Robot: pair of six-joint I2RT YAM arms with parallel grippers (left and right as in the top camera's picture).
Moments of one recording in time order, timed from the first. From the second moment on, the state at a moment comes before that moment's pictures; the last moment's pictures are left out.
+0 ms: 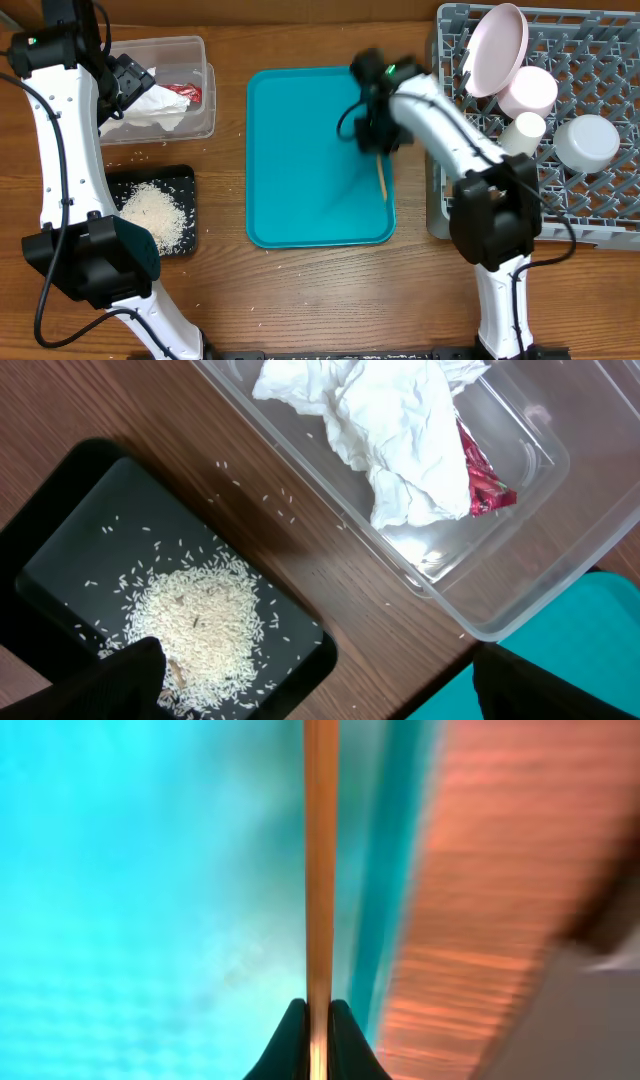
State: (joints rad) left arm 0.24 2.00 2.13 -1.38 -0.14 -0.63; right arm 0.40 2.24 2.02 -1.30 -0.01 0.29
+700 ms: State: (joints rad) left arm 0.24 2.00 2.13 -1.38 -0.14 -0.63; right arm -0.05 2.21 2.22 -1.45 -0.02 0.04
